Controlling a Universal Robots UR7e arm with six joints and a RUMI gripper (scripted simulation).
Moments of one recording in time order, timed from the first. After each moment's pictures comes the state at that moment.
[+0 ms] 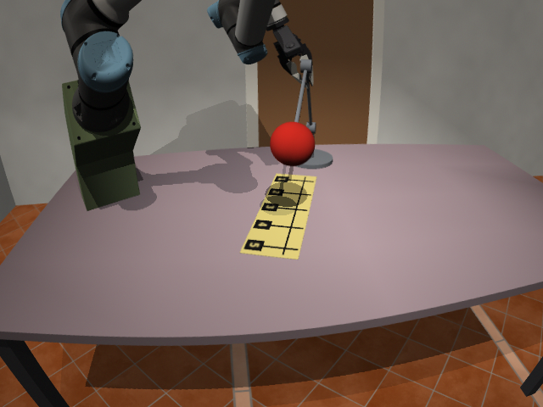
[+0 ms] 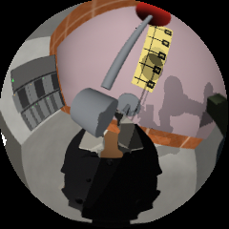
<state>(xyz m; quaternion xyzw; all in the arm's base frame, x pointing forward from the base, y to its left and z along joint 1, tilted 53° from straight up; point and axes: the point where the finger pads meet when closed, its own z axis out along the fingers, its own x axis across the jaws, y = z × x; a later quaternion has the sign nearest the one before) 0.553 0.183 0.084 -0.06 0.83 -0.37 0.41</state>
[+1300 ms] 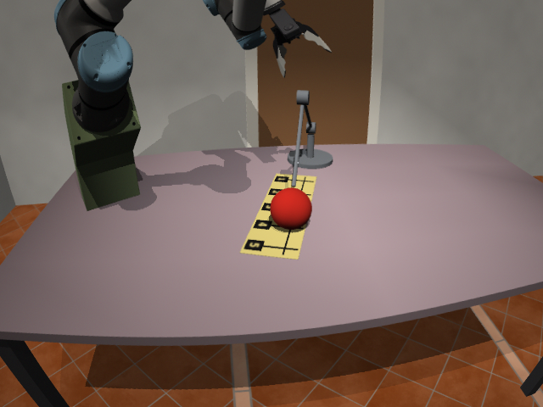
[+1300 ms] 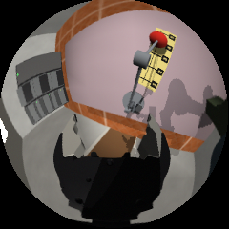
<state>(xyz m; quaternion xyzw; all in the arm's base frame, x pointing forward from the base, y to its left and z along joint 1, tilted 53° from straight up) 0.534 0.223 0.116 -0.09 0.82 -0.37 0.43</state>
